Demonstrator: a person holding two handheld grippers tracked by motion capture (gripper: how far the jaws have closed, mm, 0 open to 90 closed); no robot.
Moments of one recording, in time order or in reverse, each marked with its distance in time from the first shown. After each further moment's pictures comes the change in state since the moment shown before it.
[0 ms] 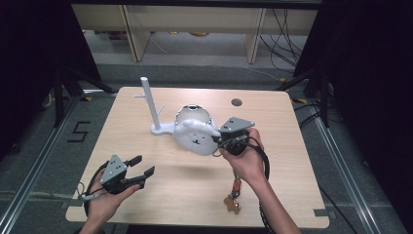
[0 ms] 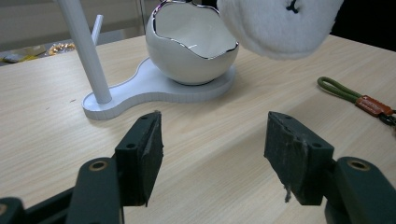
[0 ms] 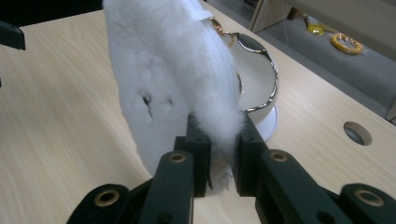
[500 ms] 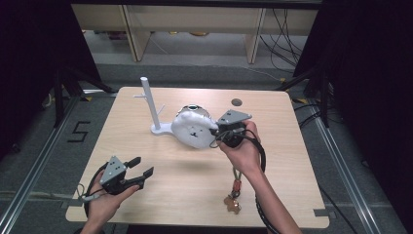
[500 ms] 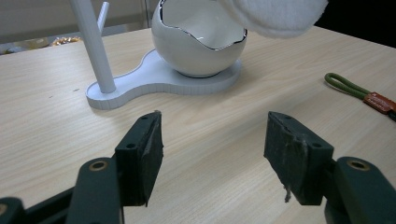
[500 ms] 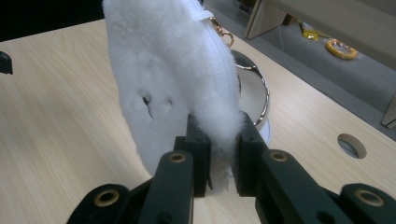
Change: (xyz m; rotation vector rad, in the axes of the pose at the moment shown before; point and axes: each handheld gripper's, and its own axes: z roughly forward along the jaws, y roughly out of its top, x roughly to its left) left arm 0.003 -0.008 0.001 0.004 0.014 -0.025; right arm -0.010 0.014 0.012 -0.022 -0.009 -0.010
